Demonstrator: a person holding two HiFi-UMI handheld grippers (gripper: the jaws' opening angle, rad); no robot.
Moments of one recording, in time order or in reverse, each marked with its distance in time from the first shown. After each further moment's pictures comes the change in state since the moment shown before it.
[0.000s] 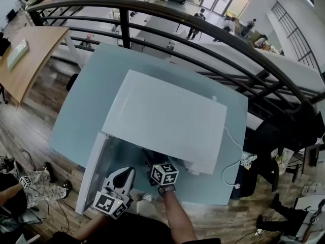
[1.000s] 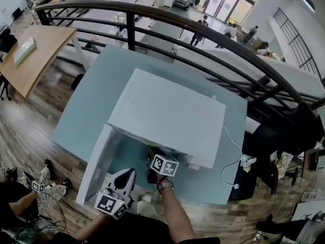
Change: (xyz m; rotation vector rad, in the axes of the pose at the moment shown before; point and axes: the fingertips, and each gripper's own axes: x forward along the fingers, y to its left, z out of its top) left arm -0.036 -0.021 -0.004 0.021 -0.023 0.031; right arm -0.006 -0.012 -0.027 0.246 0.149 -0.158
